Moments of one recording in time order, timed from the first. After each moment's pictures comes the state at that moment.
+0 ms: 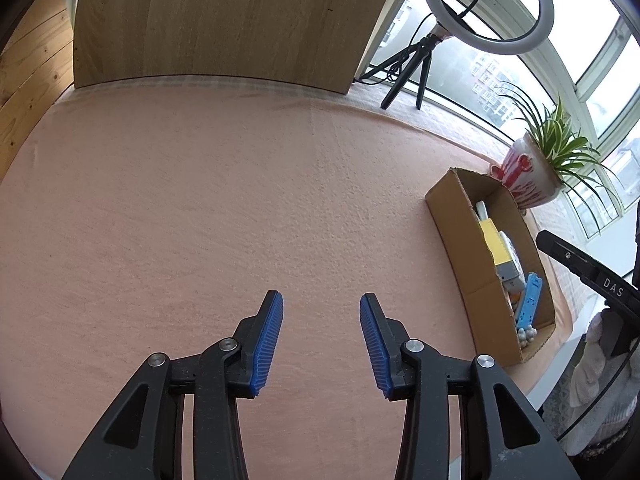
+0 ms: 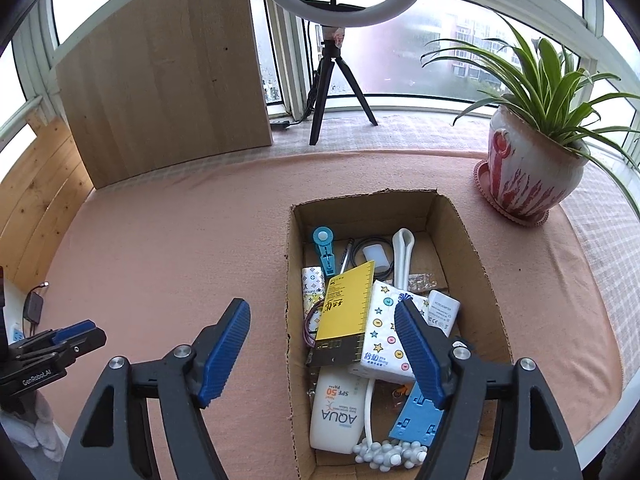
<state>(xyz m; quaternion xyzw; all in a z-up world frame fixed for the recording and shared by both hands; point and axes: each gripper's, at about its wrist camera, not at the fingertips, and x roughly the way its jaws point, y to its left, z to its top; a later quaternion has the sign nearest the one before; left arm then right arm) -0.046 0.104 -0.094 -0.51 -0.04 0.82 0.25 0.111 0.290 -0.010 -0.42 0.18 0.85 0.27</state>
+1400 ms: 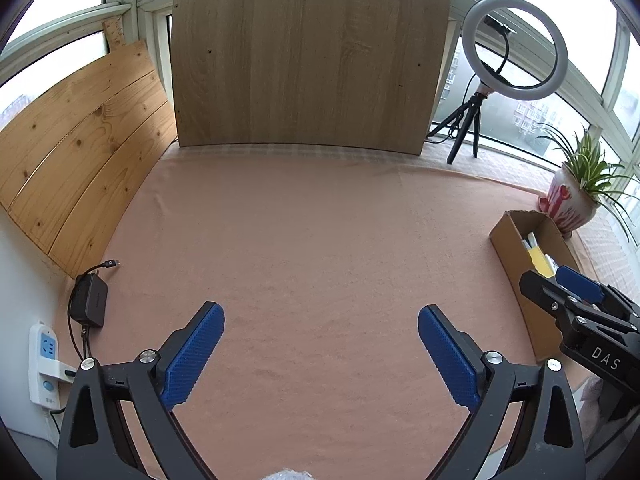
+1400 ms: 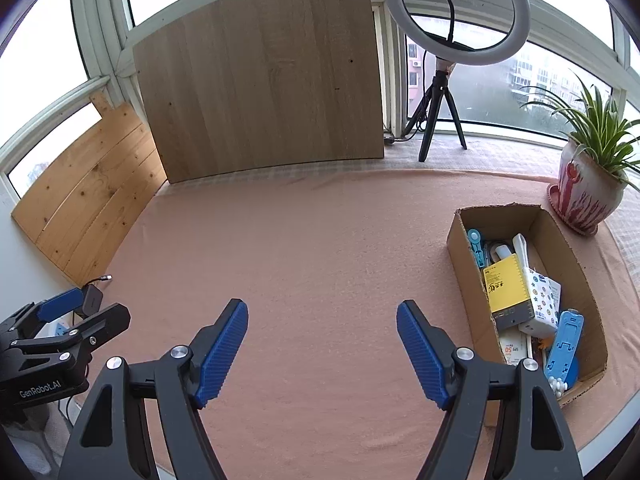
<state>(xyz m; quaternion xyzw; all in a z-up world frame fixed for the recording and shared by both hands) -0.023 -0.010 -0.015 -0.44 0.02 0.89 0.15 0.051 0.130 0.014 -0.38 0.17 0.88 0.22</state>
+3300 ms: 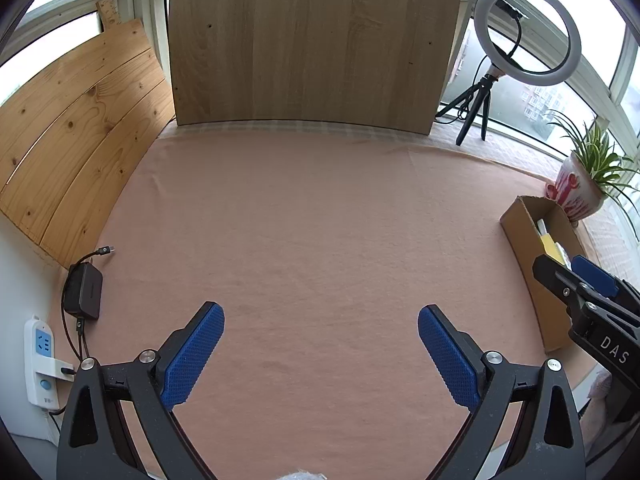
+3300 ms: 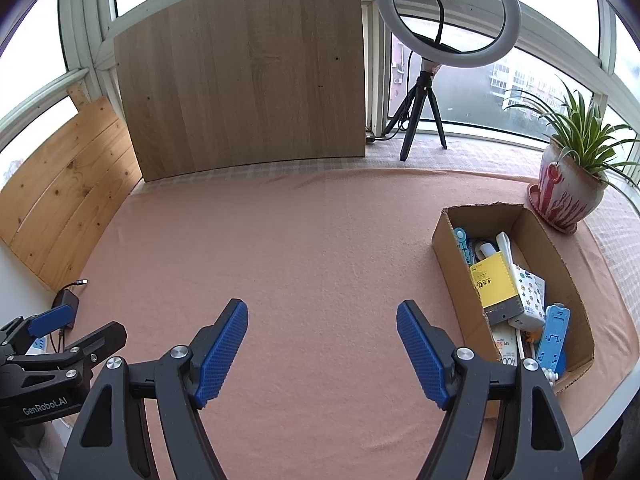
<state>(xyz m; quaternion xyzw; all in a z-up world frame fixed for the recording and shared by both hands) -0.044 -0.016 -0.035 -0.47 0.03 0.87 0.16 0.037 0.124 0.009 -0.39 0.15 0.87 0.27</state>
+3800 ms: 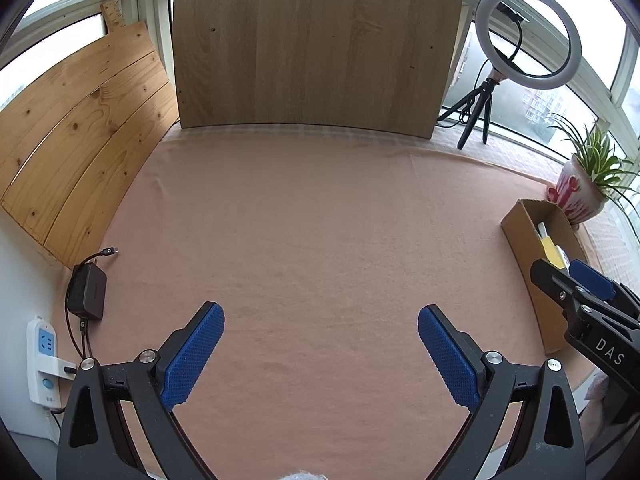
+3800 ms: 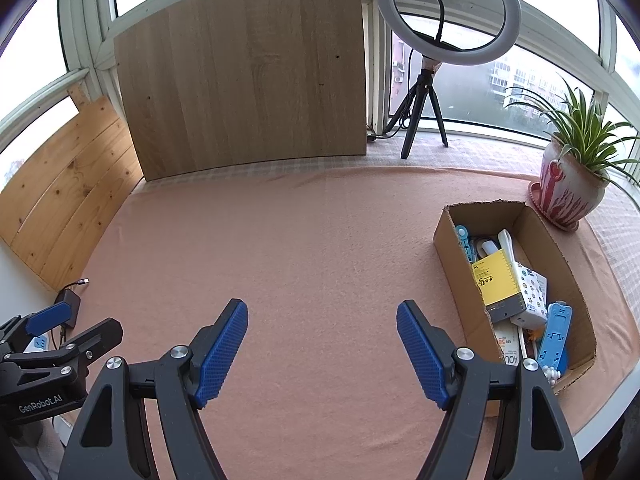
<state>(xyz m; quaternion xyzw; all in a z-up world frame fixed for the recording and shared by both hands) -0.046 -0.020 -0.031 -0.47 0.03 0.87 0.16 0.037 0.124 0.007 -0.39 0.16 0.87 0.27</state>
